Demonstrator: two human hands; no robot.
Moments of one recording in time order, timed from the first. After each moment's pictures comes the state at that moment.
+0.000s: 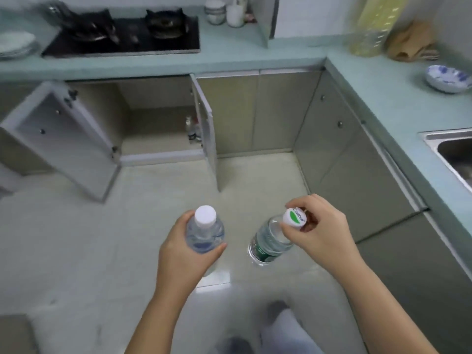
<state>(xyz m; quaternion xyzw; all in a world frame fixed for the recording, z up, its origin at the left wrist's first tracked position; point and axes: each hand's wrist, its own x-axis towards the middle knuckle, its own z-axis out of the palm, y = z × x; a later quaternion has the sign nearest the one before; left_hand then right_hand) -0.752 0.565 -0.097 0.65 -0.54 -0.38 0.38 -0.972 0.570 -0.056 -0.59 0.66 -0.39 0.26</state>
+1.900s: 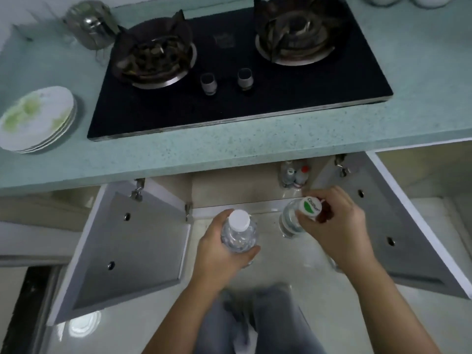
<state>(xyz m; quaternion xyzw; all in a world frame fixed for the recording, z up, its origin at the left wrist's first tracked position) -0.409 -0.170 -0.199 0.67 -0.53 -0.44 0.27 -0.616 -0.184 -0.181 -0.58 0.68 -0.38 0.25</state>
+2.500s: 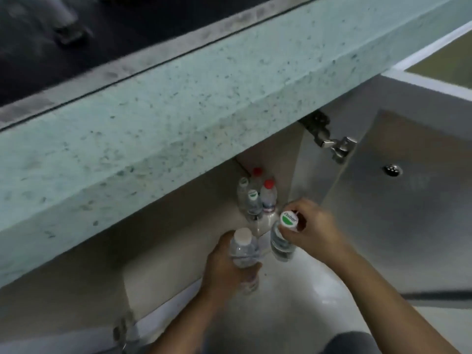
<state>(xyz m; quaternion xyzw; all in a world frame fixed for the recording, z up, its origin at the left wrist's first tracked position) -0.475 -0.359 -0.546 0.50 -0.69 -0.51 0.14 -0.665 -0.297 -0.509 -0.50 0.77 -0.35 0.22</state>
